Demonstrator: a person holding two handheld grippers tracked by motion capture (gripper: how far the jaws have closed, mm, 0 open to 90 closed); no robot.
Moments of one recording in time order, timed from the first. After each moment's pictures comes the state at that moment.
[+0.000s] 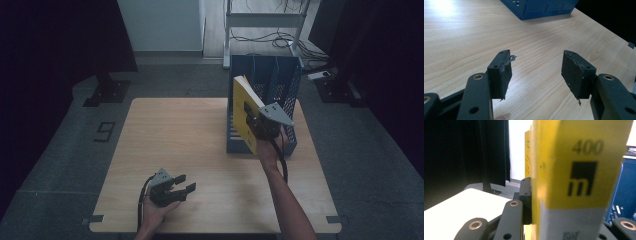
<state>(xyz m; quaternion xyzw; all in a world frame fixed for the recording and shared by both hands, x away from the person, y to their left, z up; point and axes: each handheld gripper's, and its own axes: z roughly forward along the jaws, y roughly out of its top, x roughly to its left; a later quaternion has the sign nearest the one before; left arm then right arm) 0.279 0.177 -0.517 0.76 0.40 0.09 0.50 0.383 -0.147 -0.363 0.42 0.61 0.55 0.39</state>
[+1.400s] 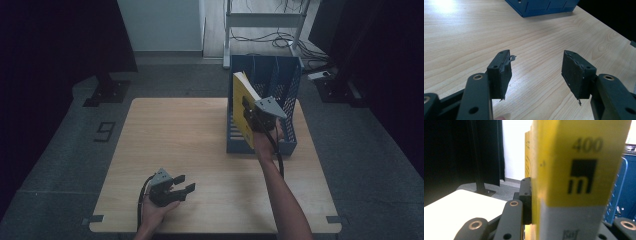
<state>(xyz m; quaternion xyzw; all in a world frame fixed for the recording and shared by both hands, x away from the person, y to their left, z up) 0.280 0.179 -0.517 0.76 0.41 0.08 0.49 0.413 -0.141 -0.371 0.43 0.61 0.53 0.40</state>
